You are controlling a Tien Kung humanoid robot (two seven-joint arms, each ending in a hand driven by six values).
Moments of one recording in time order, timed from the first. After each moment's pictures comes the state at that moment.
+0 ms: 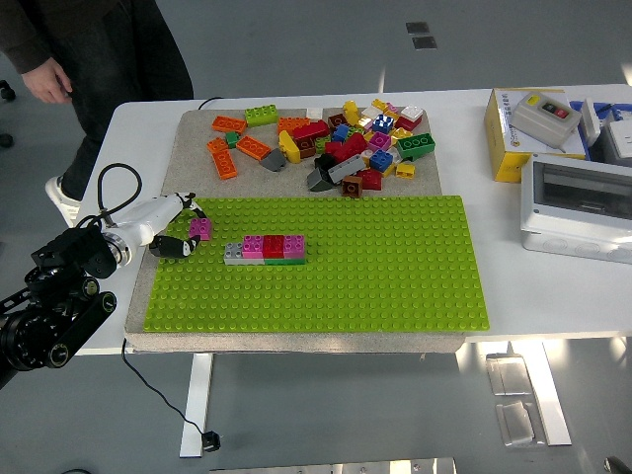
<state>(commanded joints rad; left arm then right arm) -0.67 0.28 -0.74 -0.78 1.86 0.04 -0.05 0.22 -0.12 1.64 0.18 -1.38 -0.02 -0.46</state>
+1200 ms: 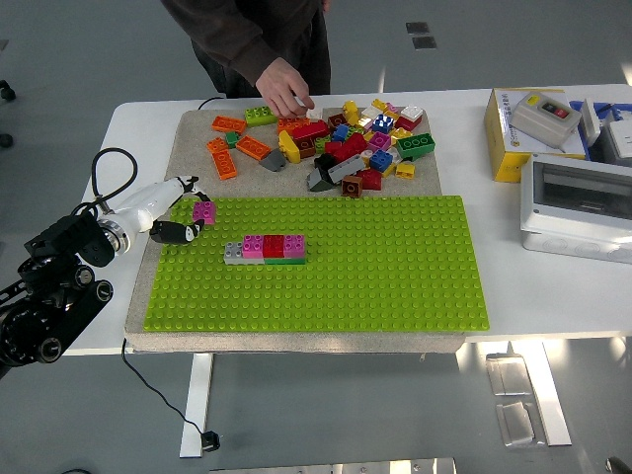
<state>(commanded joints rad) -0.63 0.32 -0.84 -0.94 1.83 -0.03 0.01 0.21 -0.12 1.64 0.18 -1.38 -0.03 -0.46</state>
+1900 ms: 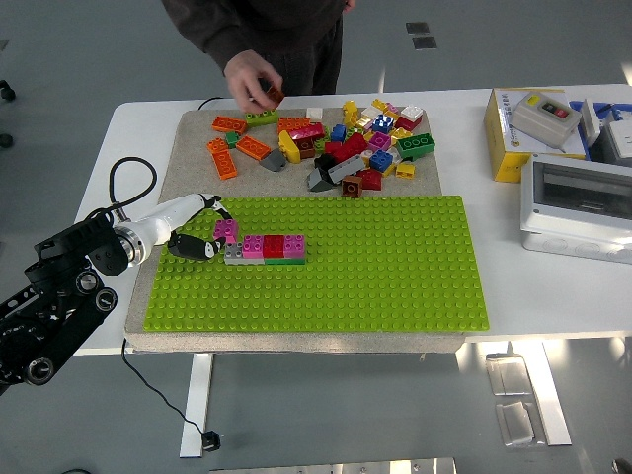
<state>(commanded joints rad) -0.57 0.32 -0.88 -1.17 1.78 -0.21 0.18 0.21 -0.13 1.65 0.18 -1.39 -0.03 -0.45</state>
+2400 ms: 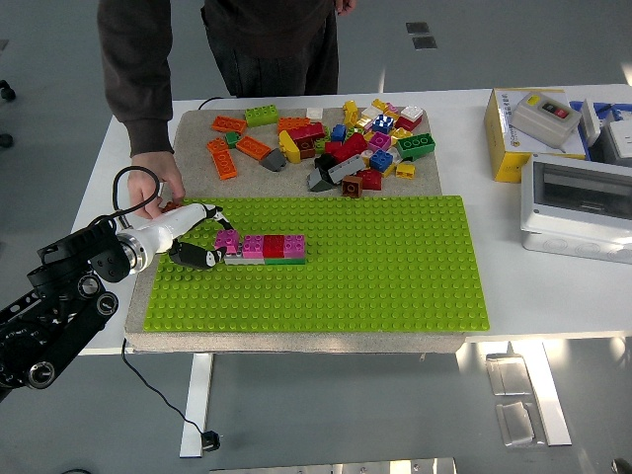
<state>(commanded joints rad) -0.55 0.31 -0.89 -1.16 1.77 -0.23 0.18 0.21 -0.13 1.65 0.18 -1.38 -0.03 -0.45</state>
